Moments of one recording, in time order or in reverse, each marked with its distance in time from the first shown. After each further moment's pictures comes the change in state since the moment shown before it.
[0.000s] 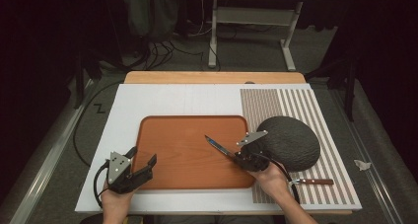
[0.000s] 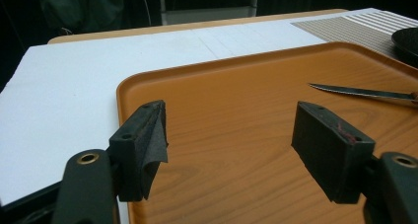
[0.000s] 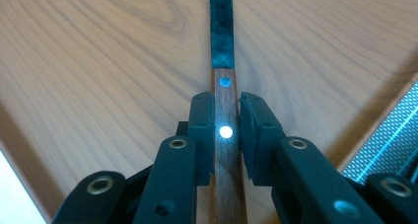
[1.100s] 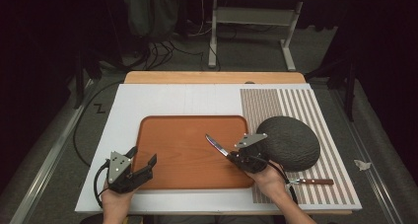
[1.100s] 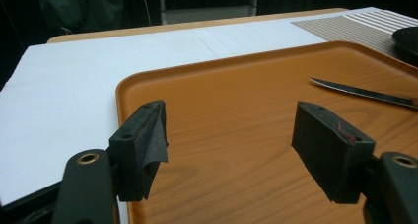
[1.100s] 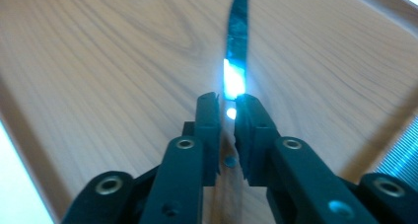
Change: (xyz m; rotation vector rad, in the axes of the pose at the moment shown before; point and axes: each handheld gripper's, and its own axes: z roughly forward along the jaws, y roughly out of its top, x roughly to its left) left arm 0.000 0.000 0.001 0.004 0.000 0.001; right arm 0.010 0.002 -0.002 -0.090 0.012 -0.060
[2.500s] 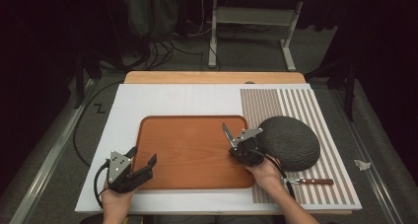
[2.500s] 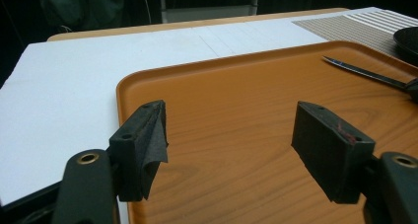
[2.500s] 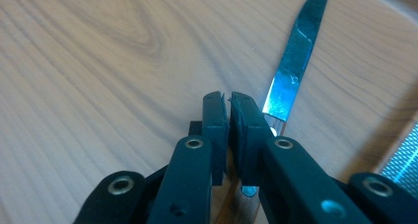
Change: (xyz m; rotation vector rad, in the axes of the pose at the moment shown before) left arm 0.001 -0.001 0.001 0.002 0.002 -0.005; right arm -0.020 0.001 0.023 0.040 -0.040 0.033
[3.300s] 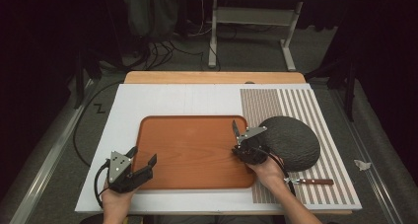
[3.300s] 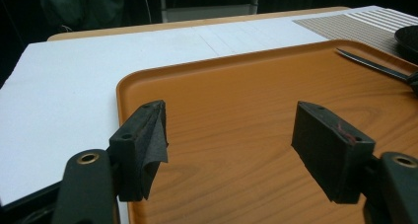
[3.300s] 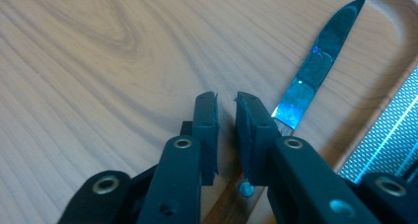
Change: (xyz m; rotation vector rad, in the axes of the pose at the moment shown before) left arm 0.000 0.000 0.001 0.003 0.001 0.001; right arm -0.009 -0.003 -0.003 -0.003 -0.018 0.019
